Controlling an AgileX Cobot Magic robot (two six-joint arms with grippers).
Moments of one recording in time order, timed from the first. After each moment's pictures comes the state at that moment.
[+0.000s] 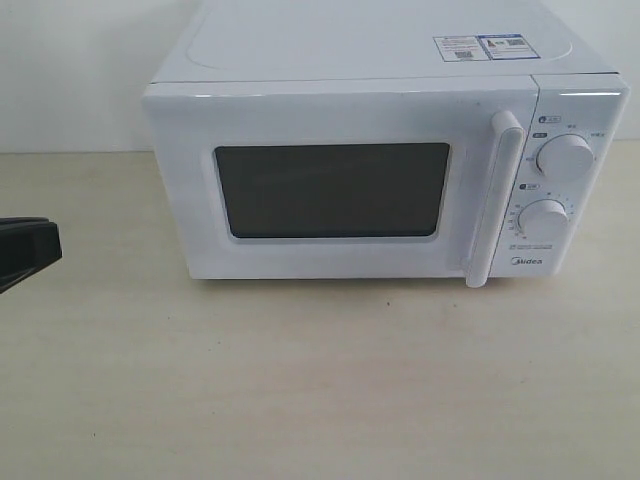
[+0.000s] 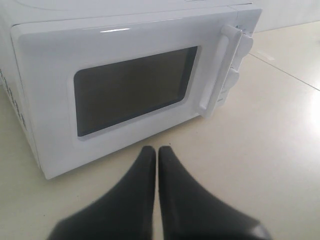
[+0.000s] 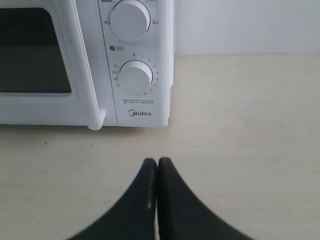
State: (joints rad) left arm -0.49 0.62 -0.42 -0.85 0.28 0.74; right arm -0.04 0.01 0.00 0.07 0.34 -0.03
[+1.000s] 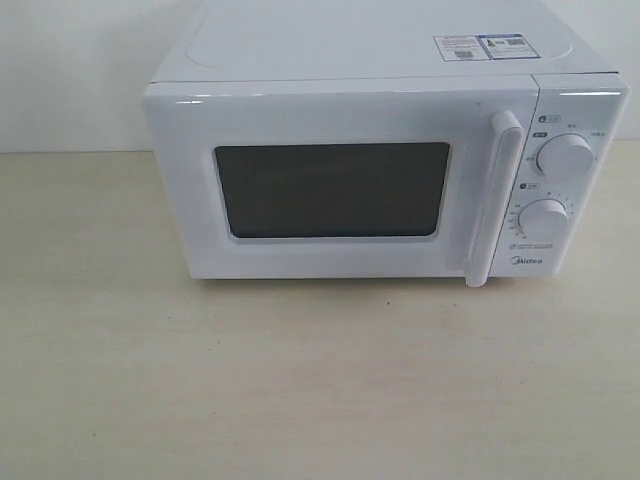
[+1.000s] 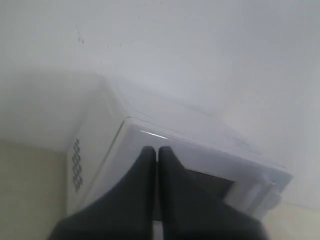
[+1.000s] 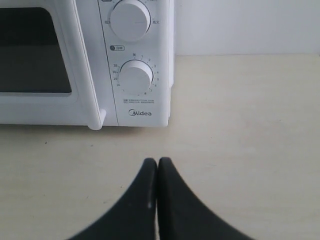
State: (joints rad) left arm -0.27 0.10 -0.21 -0.92 0.11 0.40; right arm -0.04 0.00 0.00 0.07 0.34 -0.03
